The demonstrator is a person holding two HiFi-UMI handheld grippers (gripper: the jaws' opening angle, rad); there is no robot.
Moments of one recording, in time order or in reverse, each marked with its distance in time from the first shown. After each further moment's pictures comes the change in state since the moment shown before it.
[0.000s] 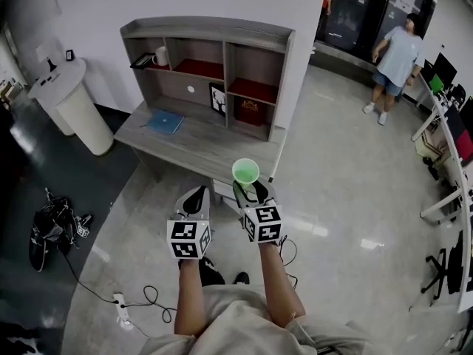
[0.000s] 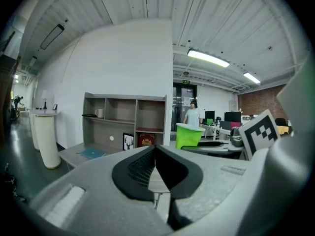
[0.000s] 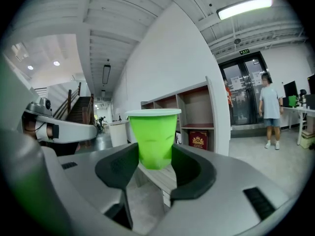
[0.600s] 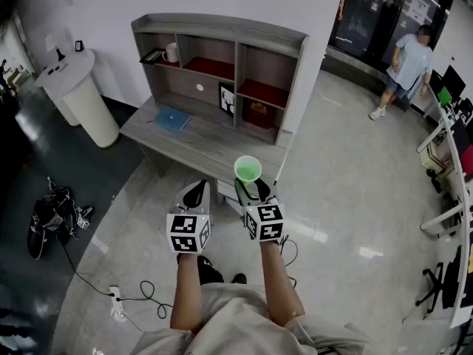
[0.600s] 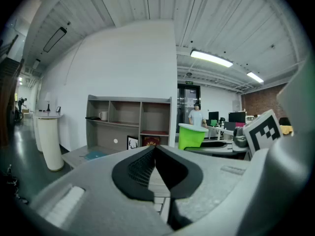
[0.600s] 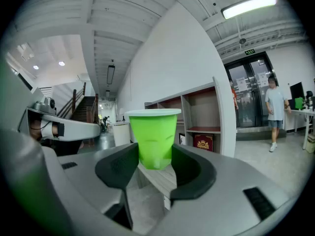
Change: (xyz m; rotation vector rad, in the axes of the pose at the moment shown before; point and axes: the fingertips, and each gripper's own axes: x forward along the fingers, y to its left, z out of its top) left arm 0.012 0.022 0.016 0.006 -0.015 0.042; right arm 0.021 0.005 0.017 -0.025 -0.013 0.050
